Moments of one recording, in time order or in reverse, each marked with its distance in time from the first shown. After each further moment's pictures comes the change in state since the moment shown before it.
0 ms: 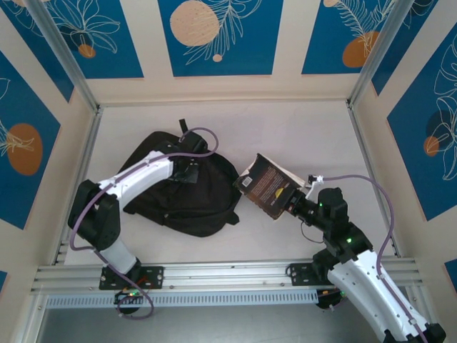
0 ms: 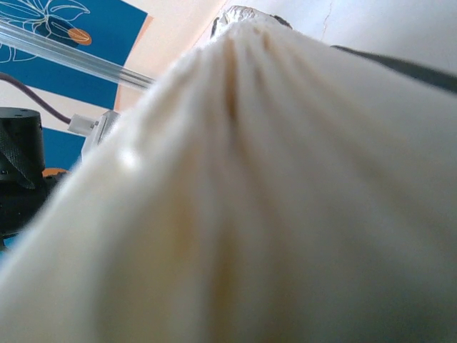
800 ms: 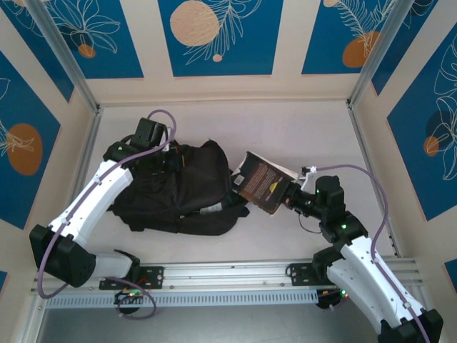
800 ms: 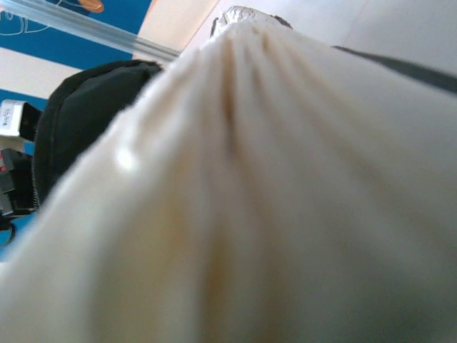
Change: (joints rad) left arm 0.183 -0.327 -0.010 0.024 0.460 -0.100; right arm -0.049 0.197 0.061 0.119 -0.190 0.009
